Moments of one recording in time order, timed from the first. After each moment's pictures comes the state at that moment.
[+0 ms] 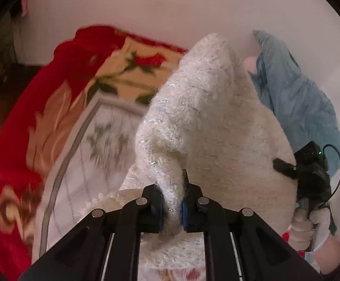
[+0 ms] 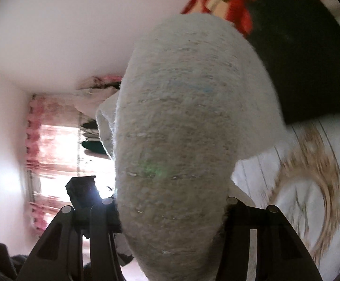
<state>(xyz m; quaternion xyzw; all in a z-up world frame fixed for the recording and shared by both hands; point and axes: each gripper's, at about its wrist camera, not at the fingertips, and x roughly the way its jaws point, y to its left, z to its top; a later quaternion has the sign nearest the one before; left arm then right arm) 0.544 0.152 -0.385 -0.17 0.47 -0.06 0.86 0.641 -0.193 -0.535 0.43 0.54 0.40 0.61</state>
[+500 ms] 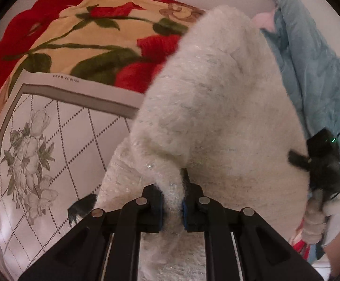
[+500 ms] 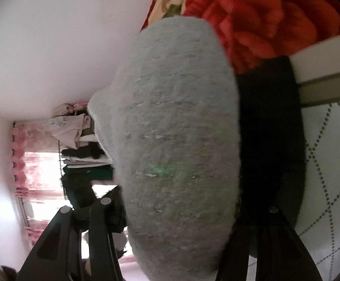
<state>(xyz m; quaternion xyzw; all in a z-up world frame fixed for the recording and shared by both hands) 0.699 0.053 -0.555 -0.15 0.57 -0.09 0.80 0.772 -0.295 -0.653 0.42 0.58 0.32 0.62</state>
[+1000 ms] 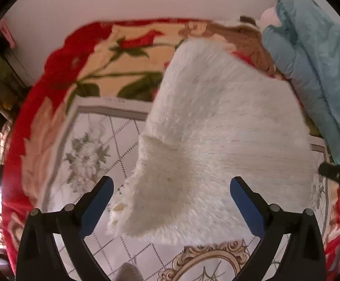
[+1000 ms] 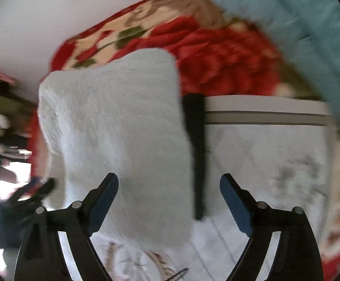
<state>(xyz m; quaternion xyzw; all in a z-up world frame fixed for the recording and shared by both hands) 0.640 0.024 -0.477 -0.02 0.54 0.03 0.84 0.690 -0.243 -0.521 0.06 0.60 0.02 0.80</state>
